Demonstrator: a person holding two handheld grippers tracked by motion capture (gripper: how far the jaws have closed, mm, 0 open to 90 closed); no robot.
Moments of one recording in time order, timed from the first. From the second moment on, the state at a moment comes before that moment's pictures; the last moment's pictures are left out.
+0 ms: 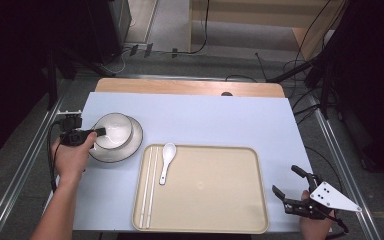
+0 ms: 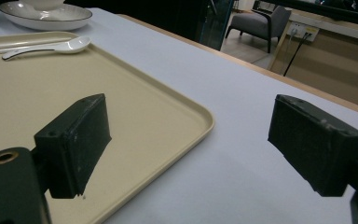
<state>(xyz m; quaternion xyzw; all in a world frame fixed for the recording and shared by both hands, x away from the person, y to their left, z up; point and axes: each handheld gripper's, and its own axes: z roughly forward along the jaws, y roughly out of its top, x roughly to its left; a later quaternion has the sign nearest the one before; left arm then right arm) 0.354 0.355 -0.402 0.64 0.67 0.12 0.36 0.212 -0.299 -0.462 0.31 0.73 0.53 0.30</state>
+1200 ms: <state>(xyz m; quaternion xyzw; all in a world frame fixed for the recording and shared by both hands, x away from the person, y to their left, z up) 0.300 0.309 -0.397 0.68 0.62 0.10 0.39 0.212 -0.298 -0.462 0.30 0.73 0.53 0.30</state>
